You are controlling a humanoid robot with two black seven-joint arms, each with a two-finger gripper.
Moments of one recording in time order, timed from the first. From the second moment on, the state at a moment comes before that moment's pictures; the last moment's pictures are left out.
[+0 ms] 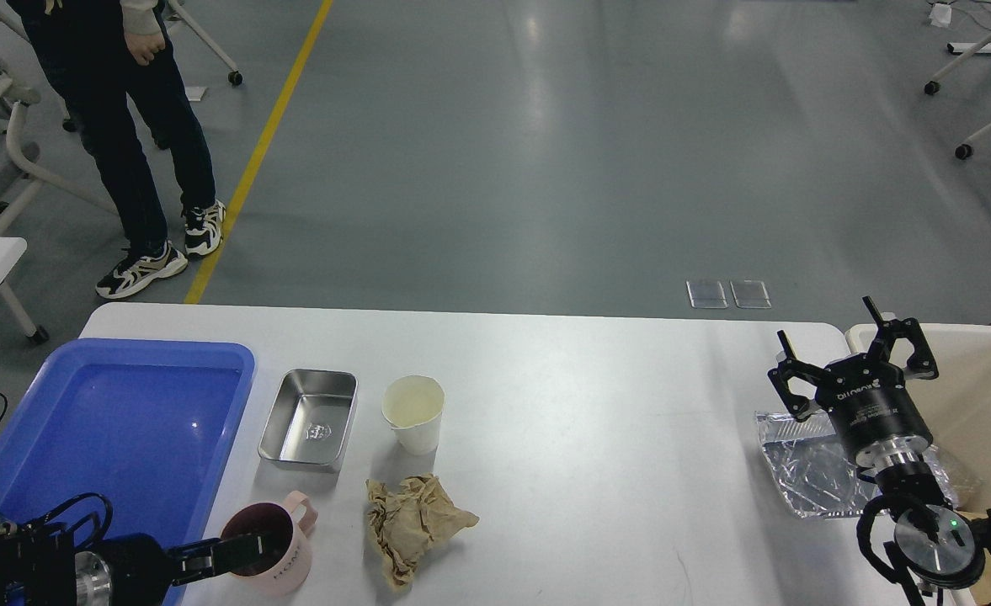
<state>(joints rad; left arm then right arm) -0.18 0.91 -0.49 -1.62 1.35 -0.18 0.06 0.05 -0.15 1.62 1.22 -0.19 0.34 0.02</state>
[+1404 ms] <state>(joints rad) -0.26 1.37 -0.55 -1.67 1.27 -0.30 -0.13 0.05 -0.15 1.62 1.21 -0.21 0.33 0.02</state>
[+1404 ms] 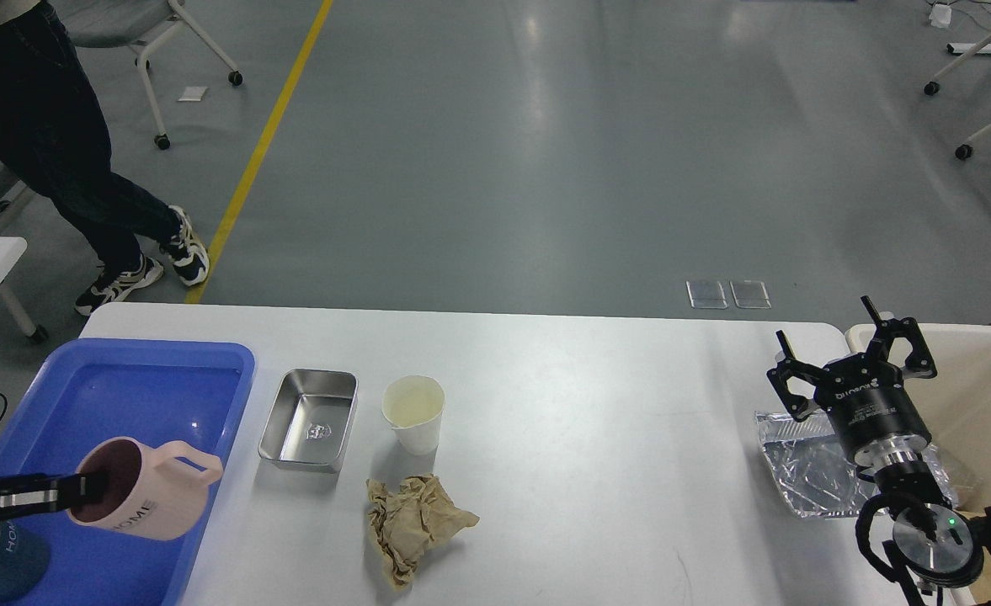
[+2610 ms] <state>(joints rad) -0.24 1.14 -0.43 -1.30 1.29 -0.25 -0.10 0.05 -0.14 1.62 1.21 -0.22 0.33 0.02</state>
